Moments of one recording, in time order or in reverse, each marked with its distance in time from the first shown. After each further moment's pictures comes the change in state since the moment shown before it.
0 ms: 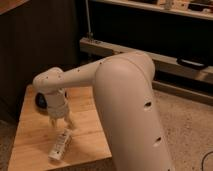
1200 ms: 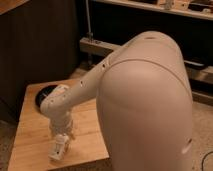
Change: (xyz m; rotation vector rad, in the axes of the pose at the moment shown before) arm 0.033 0.005 0.012 -0.207 -0.264 -0.040
